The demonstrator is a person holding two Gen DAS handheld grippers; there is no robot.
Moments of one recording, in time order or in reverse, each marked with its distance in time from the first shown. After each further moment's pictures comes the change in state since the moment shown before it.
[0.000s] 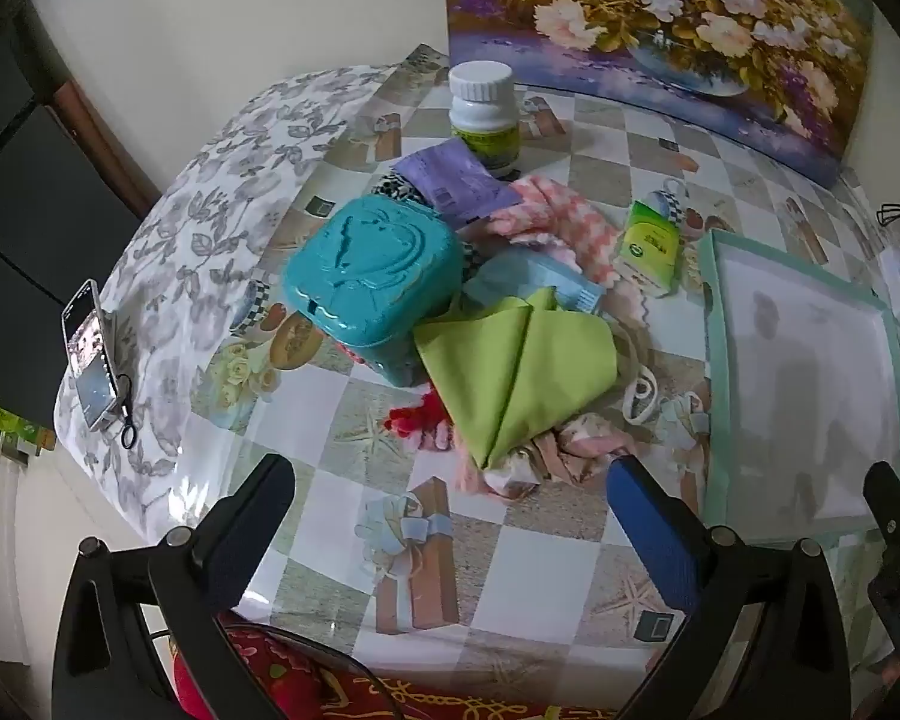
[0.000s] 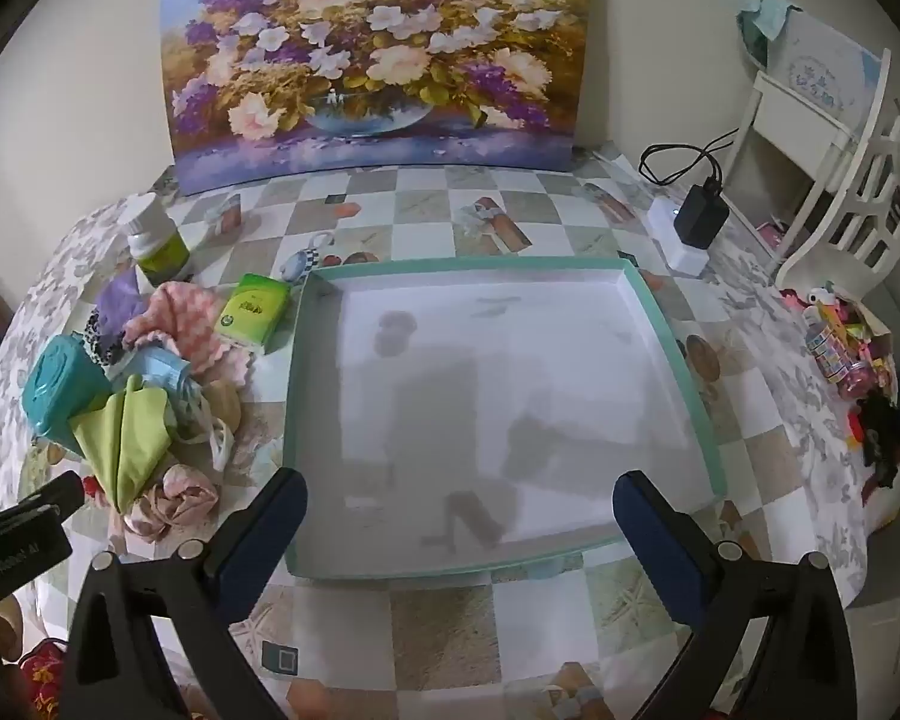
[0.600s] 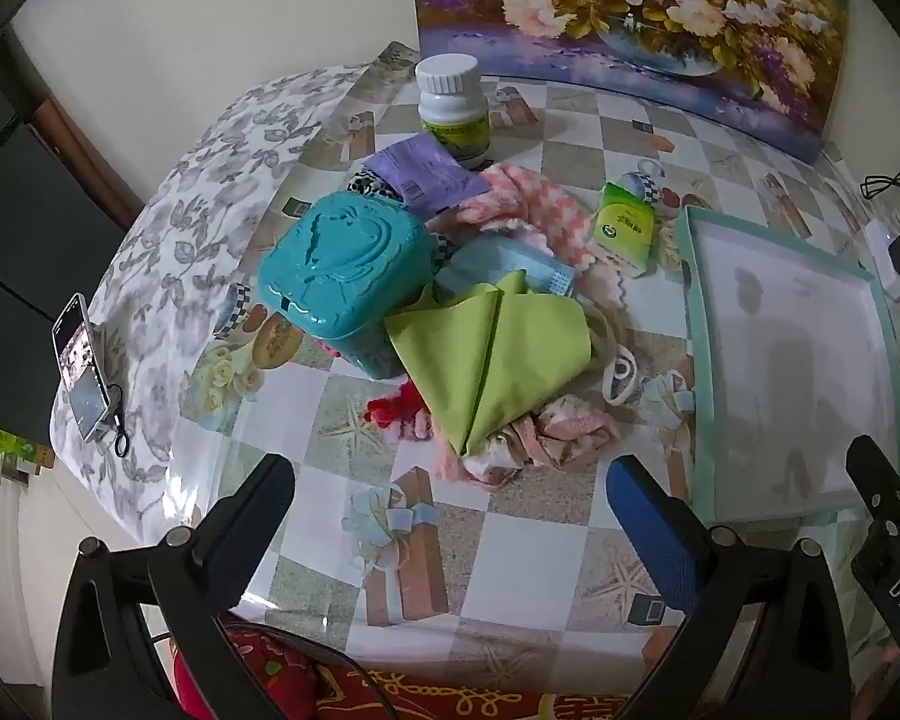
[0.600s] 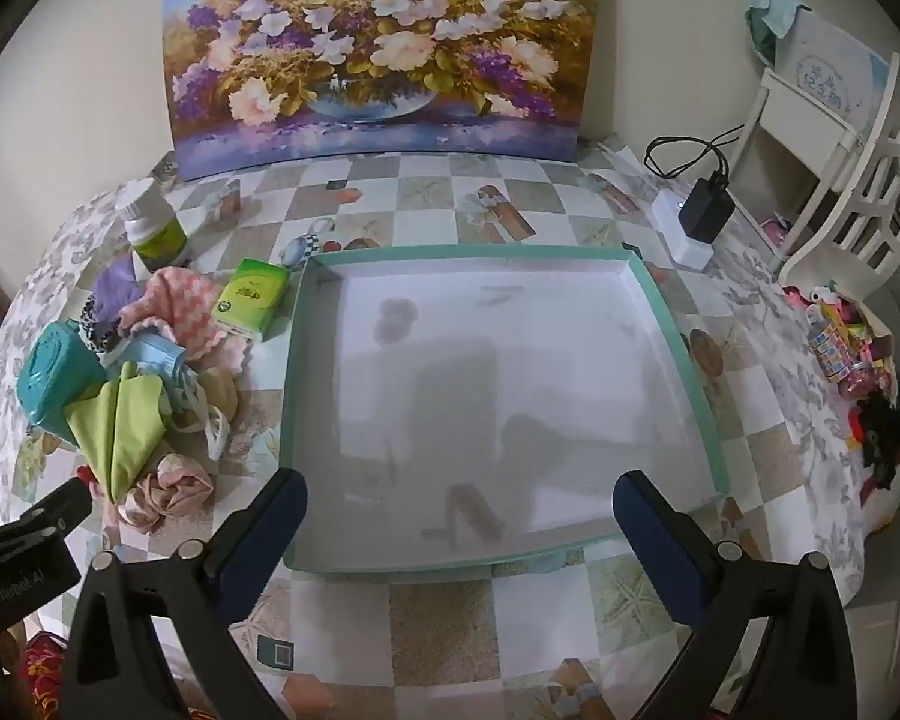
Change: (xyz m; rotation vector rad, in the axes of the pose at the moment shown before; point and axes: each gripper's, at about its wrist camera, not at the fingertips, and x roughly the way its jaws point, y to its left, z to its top) left arm -0.001 -0.008 -0.005 0.066 0.017 -0.035; right arm 0.007 0.003 -0.001 -0.011 0.038 0.009
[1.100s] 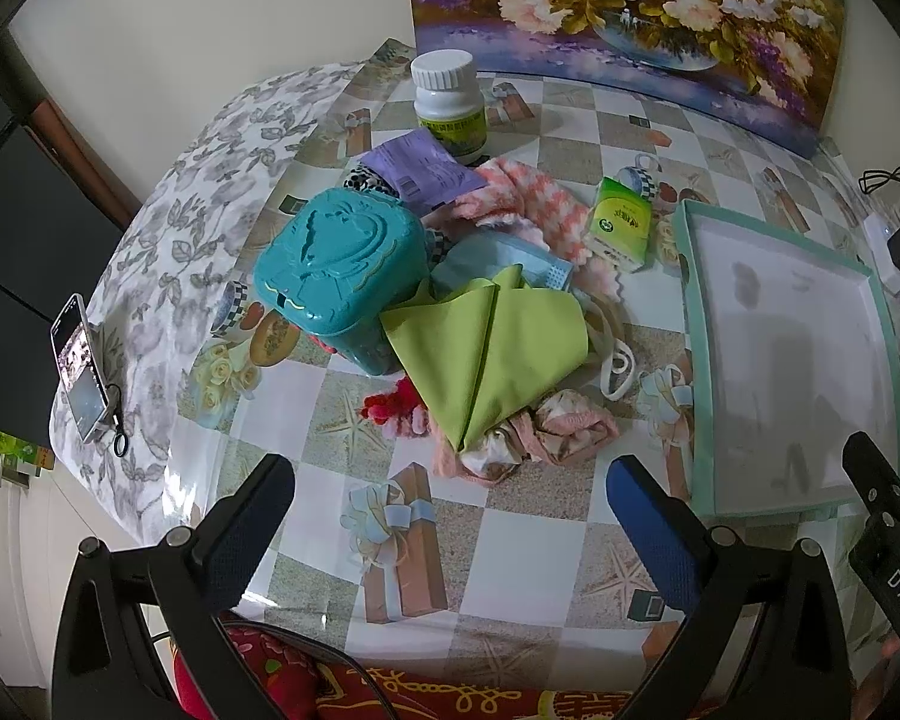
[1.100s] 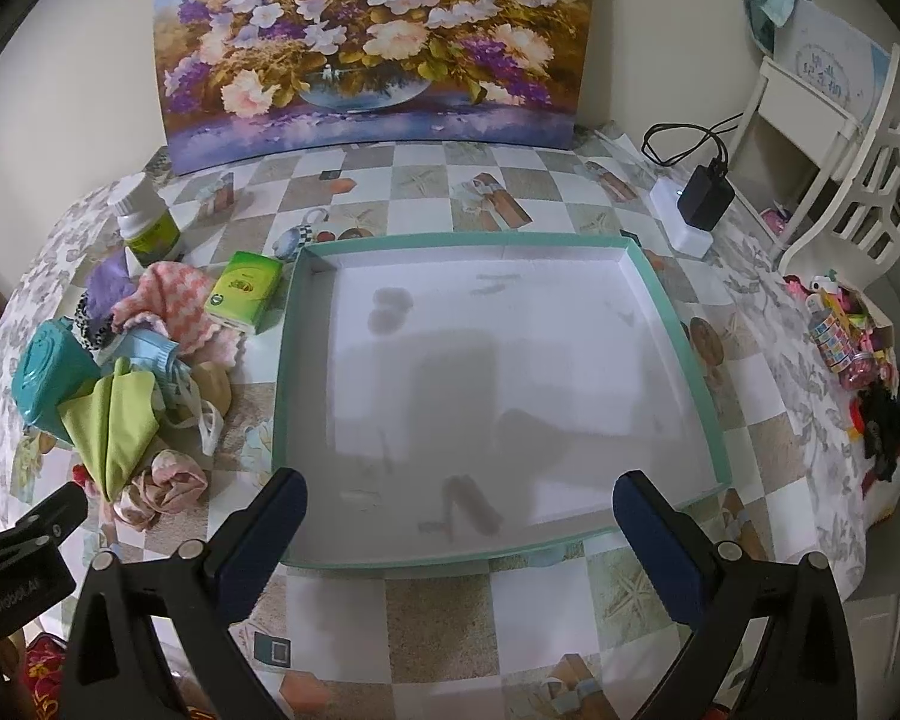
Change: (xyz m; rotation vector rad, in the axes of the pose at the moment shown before) left arm 0.001 -0.002 -0.001 0.007 0.006 0.002; right arm 0.005 -0.002 -0.001 0.007 0.018 -0.007
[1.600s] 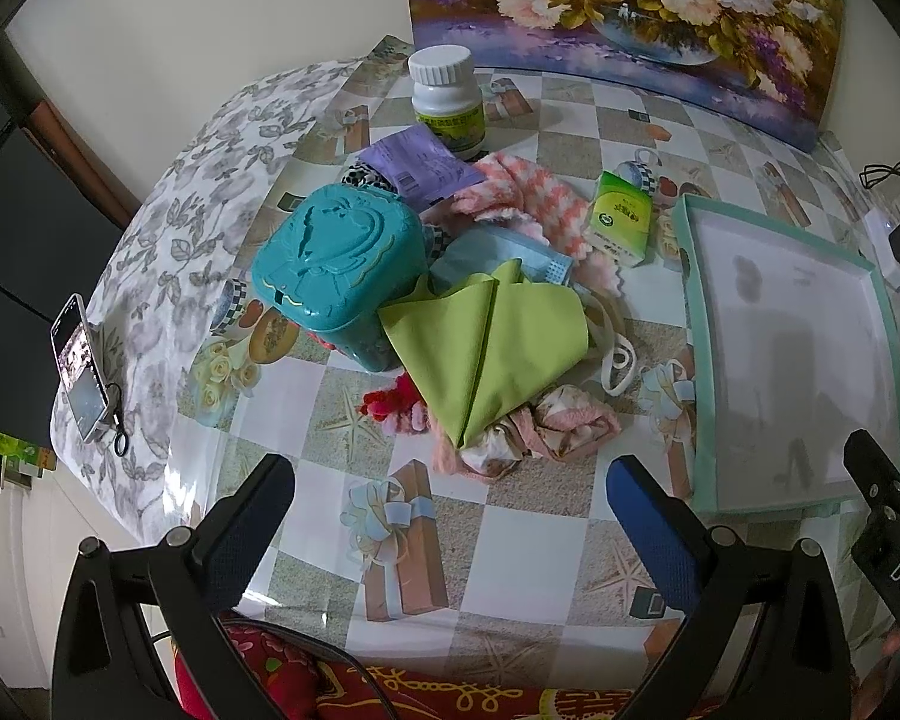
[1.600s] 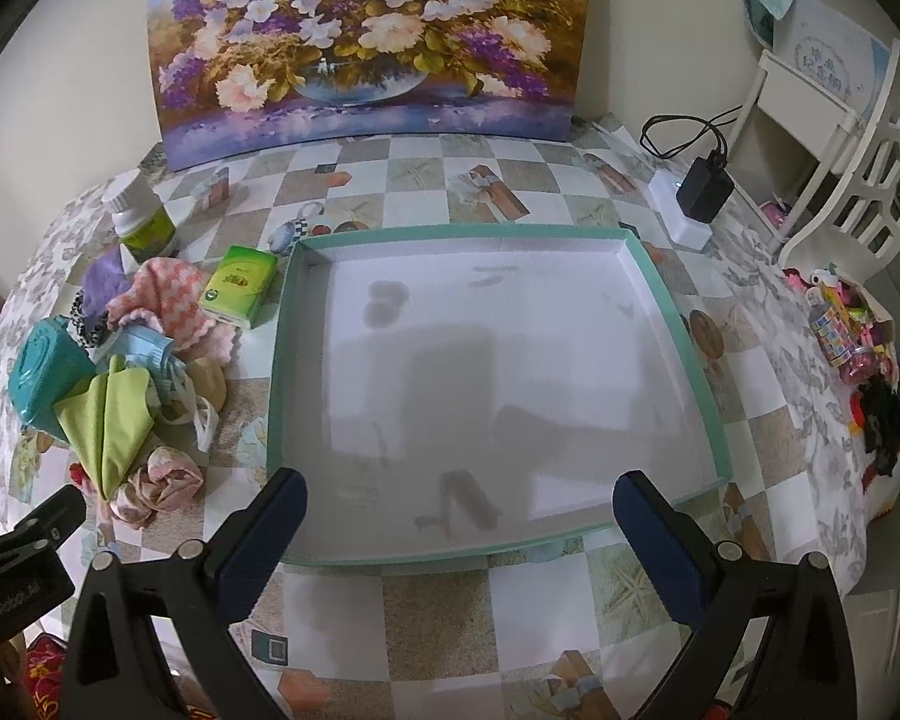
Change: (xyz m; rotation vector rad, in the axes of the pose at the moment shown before) left arm 0.001 -0.001 -0.001 0.008 0.007 0.002; right arm 0.004 -0.003 -0.002 0.002 0.012 -0.006
